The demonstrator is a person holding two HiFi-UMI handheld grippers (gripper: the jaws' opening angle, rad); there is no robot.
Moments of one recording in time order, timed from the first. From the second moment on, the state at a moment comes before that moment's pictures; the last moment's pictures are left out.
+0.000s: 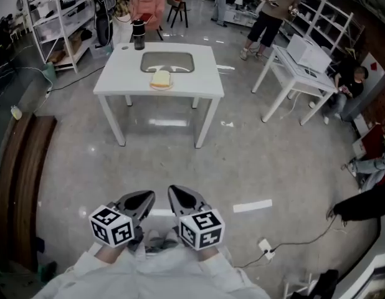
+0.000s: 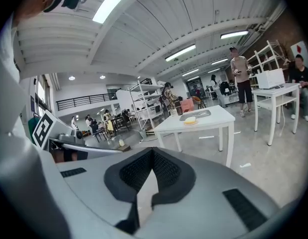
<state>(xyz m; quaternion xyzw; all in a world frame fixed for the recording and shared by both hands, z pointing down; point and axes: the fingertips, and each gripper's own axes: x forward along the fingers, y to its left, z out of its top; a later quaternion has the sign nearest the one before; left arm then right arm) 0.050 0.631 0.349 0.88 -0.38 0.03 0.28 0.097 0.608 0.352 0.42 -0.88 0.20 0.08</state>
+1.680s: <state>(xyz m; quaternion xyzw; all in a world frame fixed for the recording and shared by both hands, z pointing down) 0.023 0.385 0.378 0.89 -0.35 0.06 0.30 0.054 0.369 0.363 0.41 -0.89 0.18 0.10</state>
